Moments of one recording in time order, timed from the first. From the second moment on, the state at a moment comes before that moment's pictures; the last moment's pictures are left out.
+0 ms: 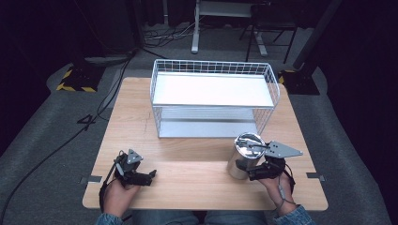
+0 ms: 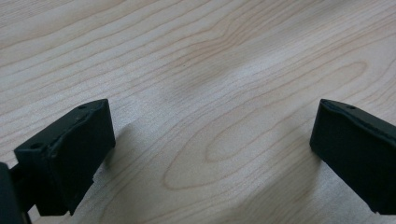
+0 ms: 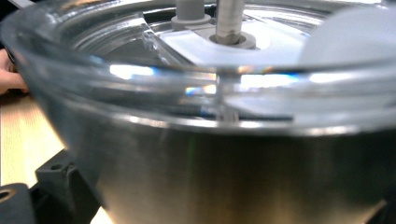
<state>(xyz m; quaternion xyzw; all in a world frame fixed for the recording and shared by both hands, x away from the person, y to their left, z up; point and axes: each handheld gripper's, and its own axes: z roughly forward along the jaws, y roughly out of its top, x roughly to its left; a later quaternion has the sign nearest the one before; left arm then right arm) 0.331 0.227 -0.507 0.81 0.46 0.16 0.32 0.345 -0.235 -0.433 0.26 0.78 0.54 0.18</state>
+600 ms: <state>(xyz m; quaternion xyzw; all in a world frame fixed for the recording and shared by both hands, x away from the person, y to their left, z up) 0.331 0.227 -0.507 0.81 0.46 0.16 0.32 0.354 -0.229 -0.370 0.25 0.78 0.54 0.19</state>
